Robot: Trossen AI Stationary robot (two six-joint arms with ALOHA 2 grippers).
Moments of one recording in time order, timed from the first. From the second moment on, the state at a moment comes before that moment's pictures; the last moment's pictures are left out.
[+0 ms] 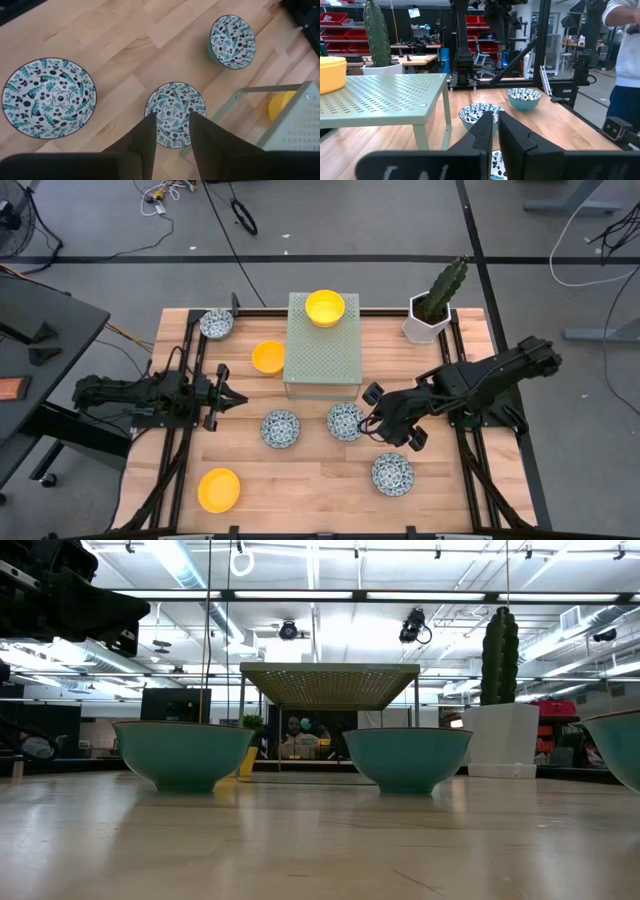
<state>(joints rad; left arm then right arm) -0.08 0.01 0.01 0.06 0.00 -0.01 0.36 1.43 1.44 -1.03 0.04 -0.56</state>
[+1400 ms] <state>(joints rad) -0.08 0.01 0.01 0.06 0.00 -0.01 0.34 1.65 1.22 -0.85 0.04 -0.54</state>
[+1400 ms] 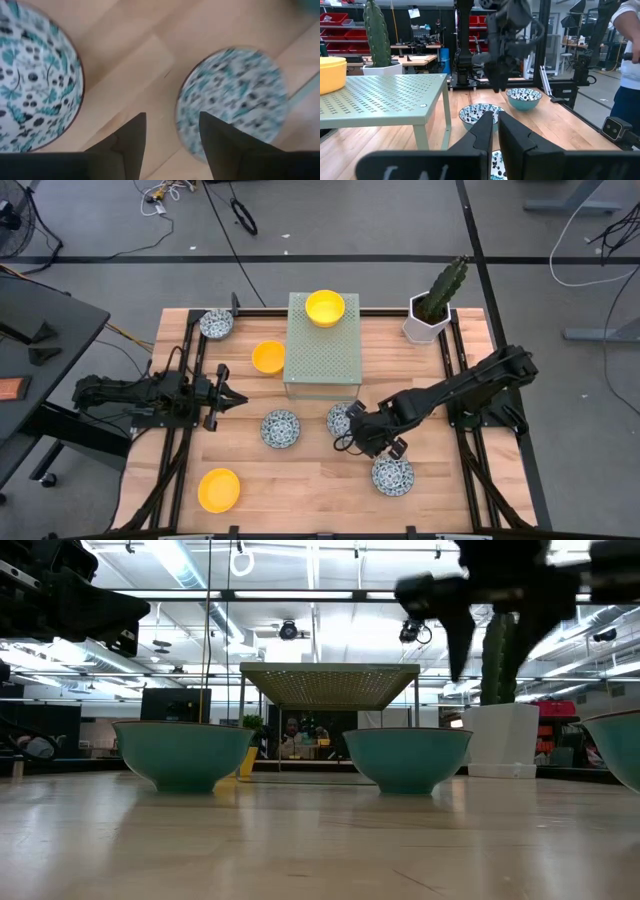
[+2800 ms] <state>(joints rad) -0.08 0.01 0.01 0.06 0.00 -0.01 0.43 1.28 0.91 -0.61 0.12 -0.43</state>
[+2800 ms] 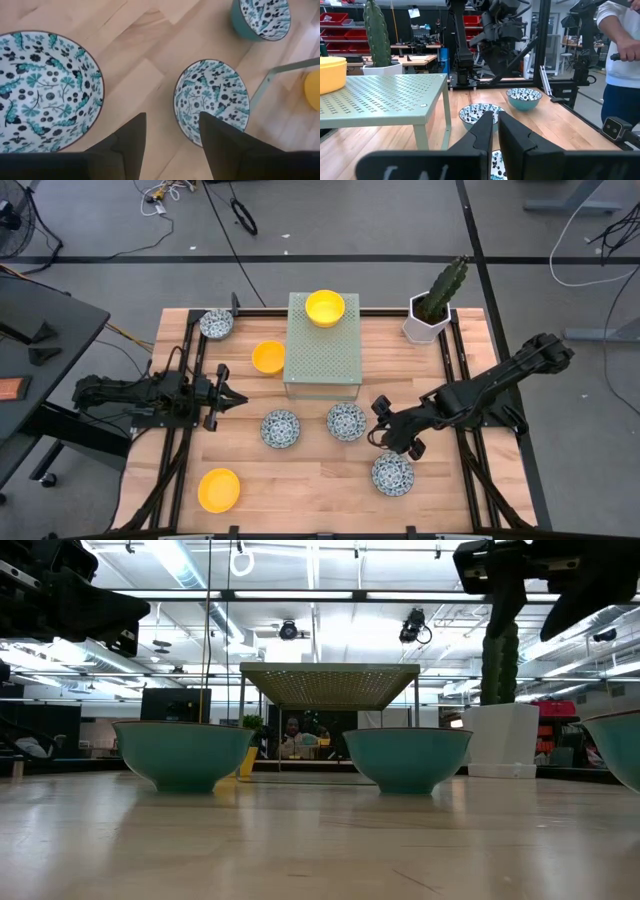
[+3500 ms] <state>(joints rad) -0.08 0.01 0.01 0.06 0.00 -0.01 0.41 1.28 0.91 -0.59 0.12 -0.48</state>
